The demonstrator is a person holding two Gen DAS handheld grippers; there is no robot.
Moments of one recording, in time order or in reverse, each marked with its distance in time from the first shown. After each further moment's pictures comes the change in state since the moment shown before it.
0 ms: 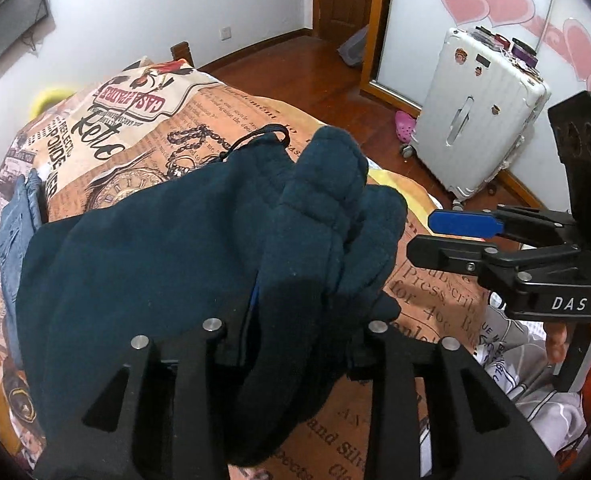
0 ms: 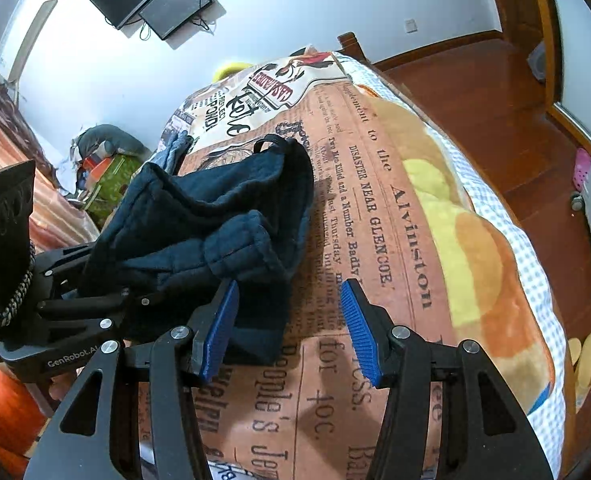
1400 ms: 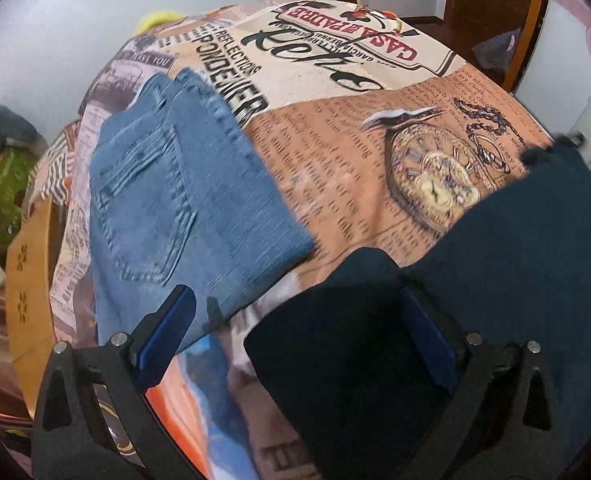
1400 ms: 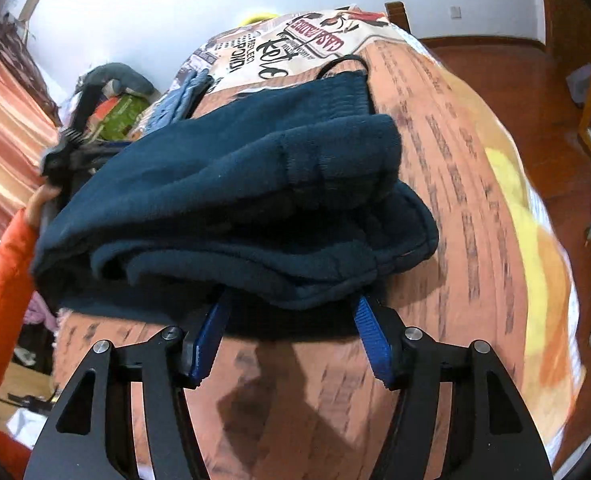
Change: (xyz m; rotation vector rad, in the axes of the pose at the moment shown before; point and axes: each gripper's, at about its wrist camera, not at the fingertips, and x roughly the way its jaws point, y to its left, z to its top) left arm 0.041 0.292 -0.023 -0.248 0.103 0.255; right arm 0.084 0.048 0.009 -0.164 0.157 -0.025
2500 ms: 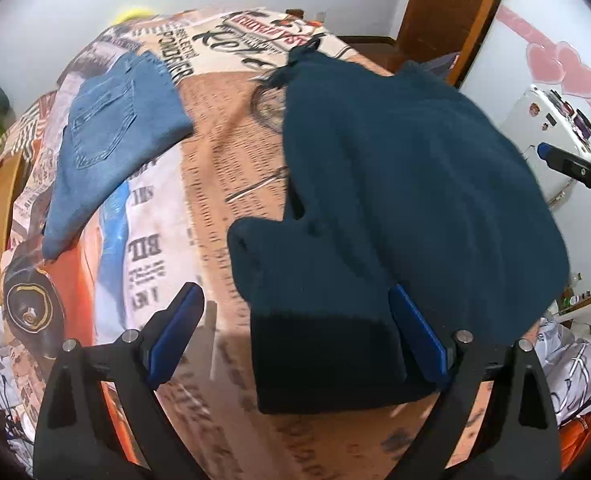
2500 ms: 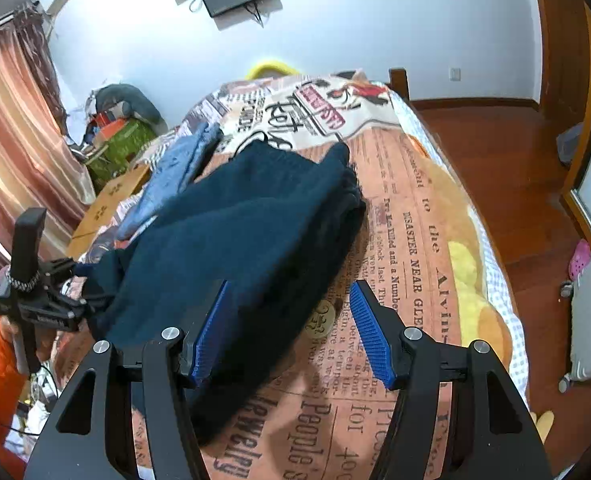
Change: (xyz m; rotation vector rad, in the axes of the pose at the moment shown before) left arm -0.098 -0.082 -0.113 -0.042 -0.060 -0.213; right arm -0.066 0.021 0.024 -0.087 -0.180 -0.055
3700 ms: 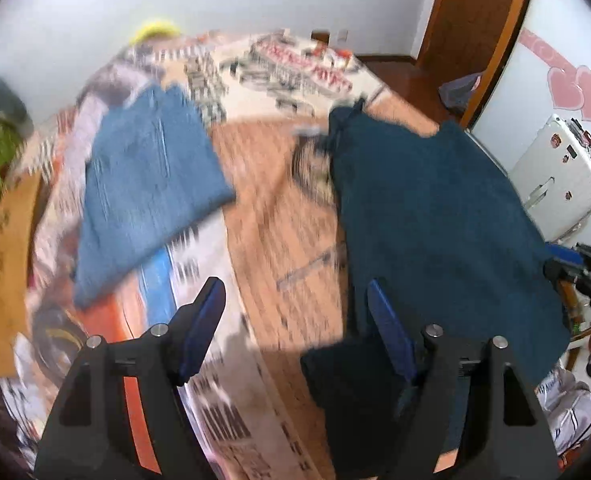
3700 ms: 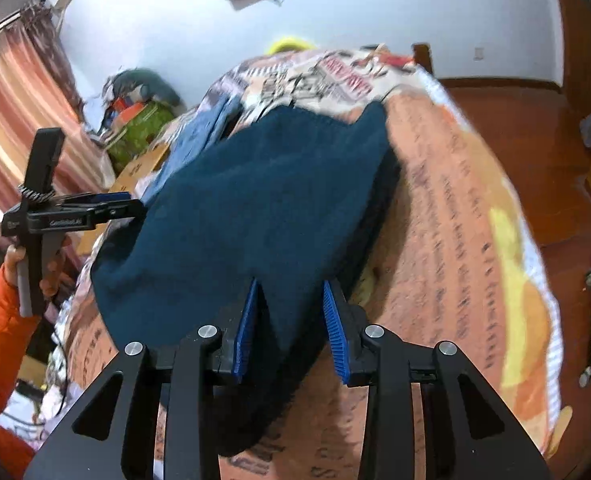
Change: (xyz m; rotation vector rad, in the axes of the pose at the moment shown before) left arm -0.007 0.033 0.068 -0.016 -0.068 0.069; right arm 0.029 0.000 -0.012 0.007 0.056 0.078
